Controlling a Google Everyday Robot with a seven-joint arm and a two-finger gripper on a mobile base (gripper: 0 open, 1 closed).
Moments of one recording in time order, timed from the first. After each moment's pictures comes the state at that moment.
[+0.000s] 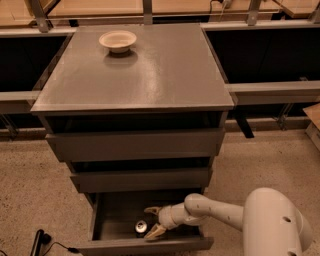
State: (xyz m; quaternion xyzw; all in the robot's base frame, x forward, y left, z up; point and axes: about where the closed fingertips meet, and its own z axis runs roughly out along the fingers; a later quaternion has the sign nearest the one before) arm 0.512 0.049 0.229 -0.64 0.60 0.32 0.35
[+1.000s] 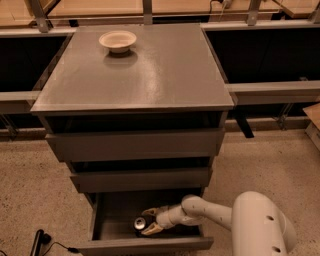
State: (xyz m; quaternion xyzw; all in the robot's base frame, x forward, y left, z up) arm 0.527 0.060 0.193 -0.64 0.60 0.32 0.36
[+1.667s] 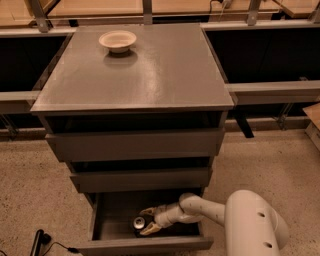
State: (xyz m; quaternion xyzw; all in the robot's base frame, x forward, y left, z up) arm 0.528 0.070 0.186 -0.65 0.59 0.34 0.35
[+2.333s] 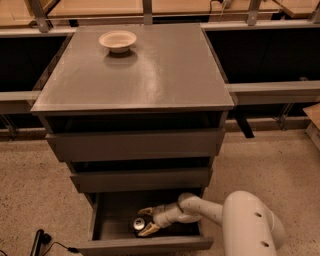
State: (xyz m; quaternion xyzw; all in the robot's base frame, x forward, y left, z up) arm 0.529 0.080 0.186 -0.65 0.58 0.35 0.35
